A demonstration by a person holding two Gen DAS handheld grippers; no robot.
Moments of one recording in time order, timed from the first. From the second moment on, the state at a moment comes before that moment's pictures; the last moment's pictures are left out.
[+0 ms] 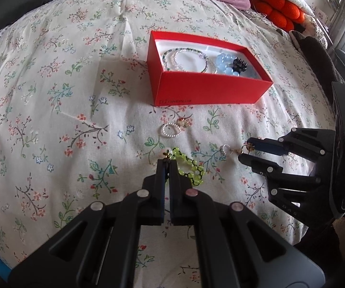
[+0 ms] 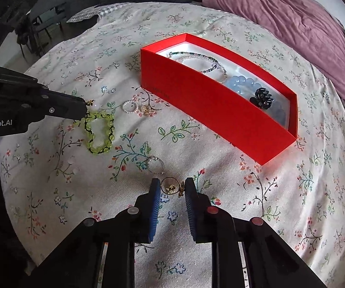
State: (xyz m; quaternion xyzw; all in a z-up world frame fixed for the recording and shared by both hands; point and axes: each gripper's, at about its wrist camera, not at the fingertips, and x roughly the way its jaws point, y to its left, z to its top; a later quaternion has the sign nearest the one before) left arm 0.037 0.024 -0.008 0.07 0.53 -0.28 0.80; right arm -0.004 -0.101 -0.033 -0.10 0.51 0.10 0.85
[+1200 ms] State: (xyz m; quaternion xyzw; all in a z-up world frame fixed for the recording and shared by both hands) left arm 0.077 -0.030 0.065 -0.02 0.45 -0.28 0.85; right arm 0.033 -0.168 0.047 0.05 0.48 0.02 0.88
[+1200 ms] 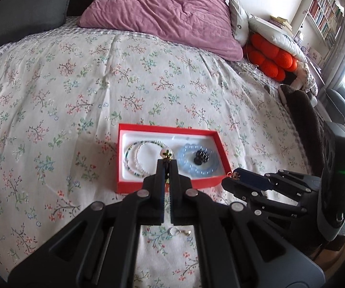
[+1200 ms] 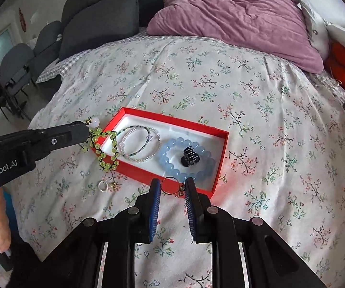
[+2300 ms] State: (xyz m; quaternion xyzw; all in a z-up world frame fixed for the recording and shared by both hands) left arm 0.099 -0.059 0.040 0.05 0.45 -0.24 0.86; right arm 0.073 -0.181 0.024 0.09 0.51 -0.01 0.86
